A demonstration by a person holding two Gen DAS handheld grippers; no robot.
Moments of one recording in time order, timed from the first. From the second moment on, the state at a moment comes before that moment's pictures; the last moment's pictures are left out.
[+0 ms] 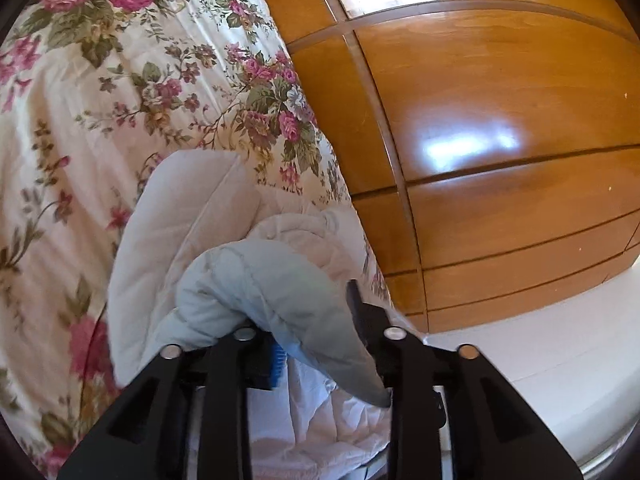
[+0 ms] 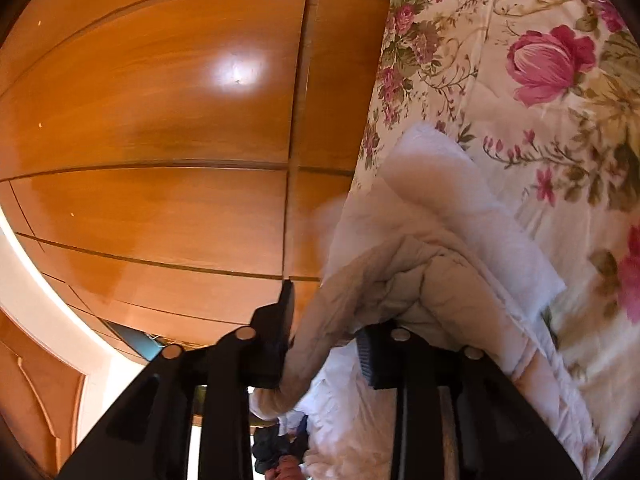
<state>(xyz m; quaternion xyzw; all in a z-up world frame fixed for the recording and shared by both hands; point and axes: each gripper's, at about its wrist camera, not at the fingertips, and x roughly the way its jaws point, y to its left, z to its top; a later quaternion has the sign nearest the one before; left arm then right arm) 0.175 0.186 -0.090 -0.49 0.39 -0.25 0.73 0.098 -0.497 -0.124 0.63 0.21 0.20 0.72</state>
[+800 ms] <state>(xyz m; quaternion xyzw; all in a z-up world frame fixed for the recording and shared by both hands) 0.157 0.053 -0.036 -0.13 0.39 -0.18 0.89 0.130 -0.325 -0.024 0.09 0.35 0.08 0.93</state>
